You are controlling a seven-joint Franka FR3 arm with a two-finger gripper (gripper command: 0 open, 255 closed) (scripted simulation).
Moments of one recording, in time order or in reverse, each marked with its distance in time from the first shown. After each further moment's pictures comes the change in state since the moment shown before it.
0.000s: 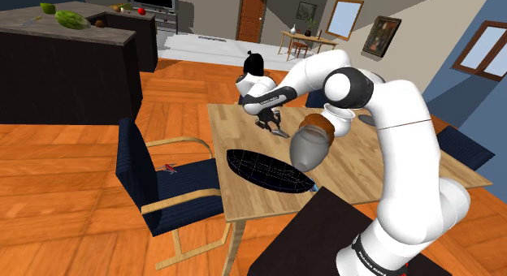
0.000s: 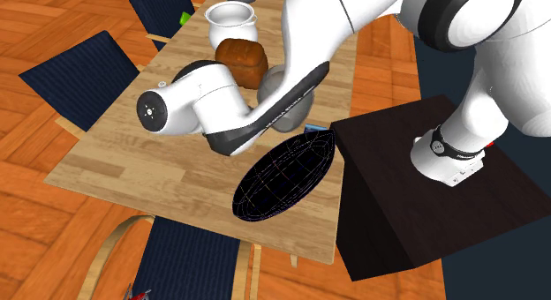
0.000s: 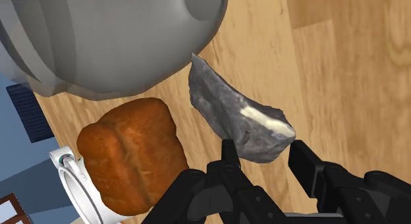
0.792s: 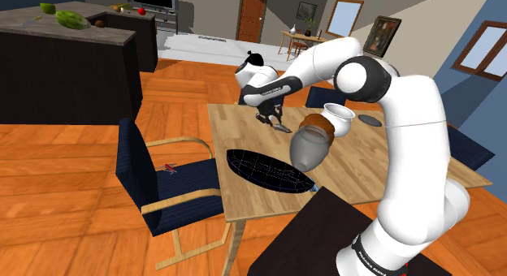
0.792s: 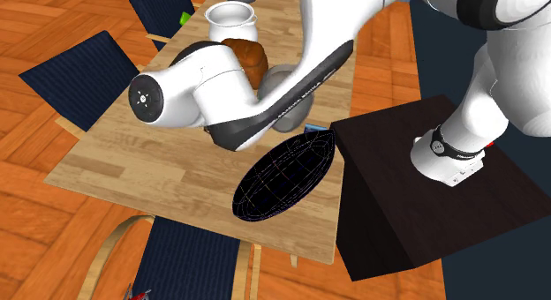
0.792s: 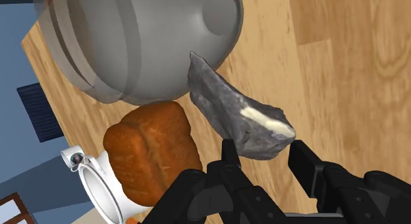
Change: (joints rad) arm 0.009 -0.128 0.026 -0.088 0.027 -0.051 -0.001
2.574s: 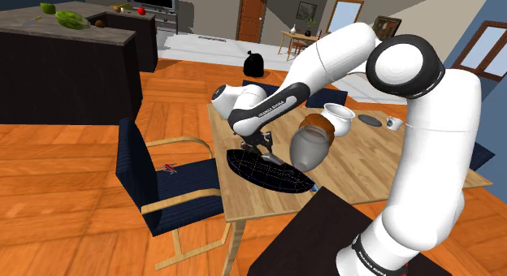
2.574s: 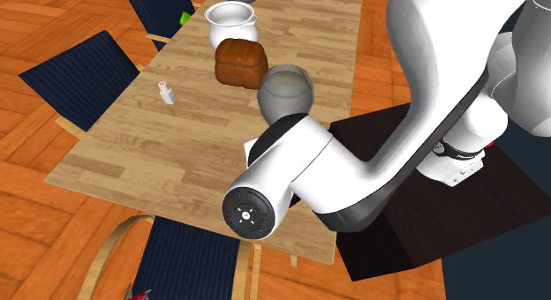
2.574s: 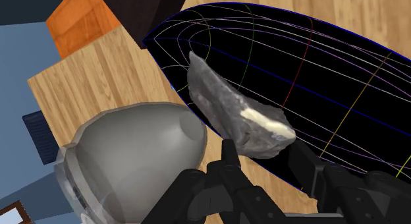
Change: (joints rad) arm 0.136 -0.249 0.141 -0.484 0.115 0.045 0.351
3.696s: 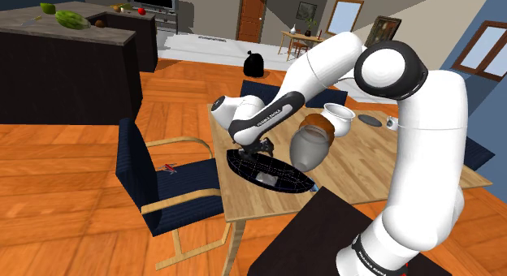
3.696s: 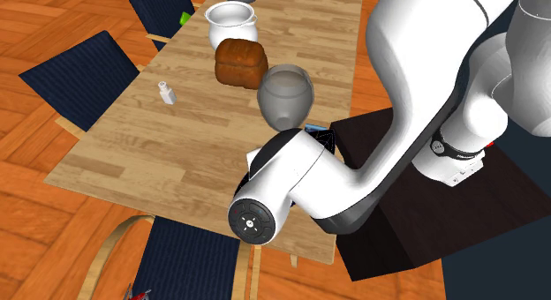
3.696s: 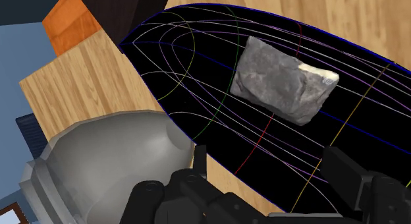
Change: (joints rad) arm 0.006 0.073 -0.016 -0.004 -0.035 0.058 0.047
